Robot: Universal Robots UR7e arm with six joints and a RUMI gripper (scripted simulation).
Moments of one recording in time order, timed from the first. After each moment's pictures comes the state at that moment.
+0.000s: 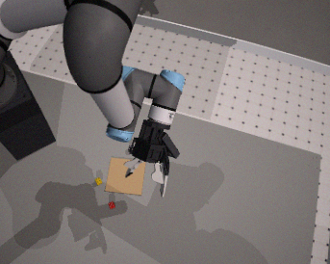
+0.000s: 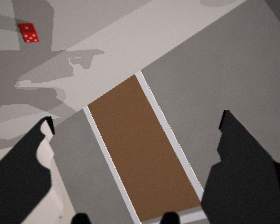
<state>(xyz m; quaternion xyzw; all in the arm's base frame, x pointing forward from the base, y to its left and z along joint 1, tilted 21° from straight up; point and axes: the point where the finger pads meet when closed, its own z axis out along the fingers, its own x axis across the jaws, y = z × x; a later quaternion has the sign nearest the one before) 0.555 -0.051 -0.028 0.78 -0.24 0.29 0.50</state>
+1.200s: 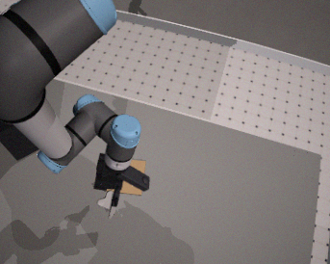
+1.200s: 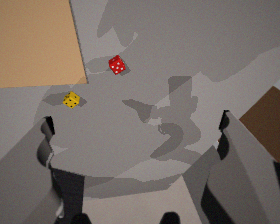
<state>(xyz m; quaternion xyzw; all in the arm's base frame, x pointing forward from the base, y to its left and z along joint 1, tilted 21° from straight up) 0.486 -0.118 -0.109 0.79 -0.55 0.19 0.16</state>
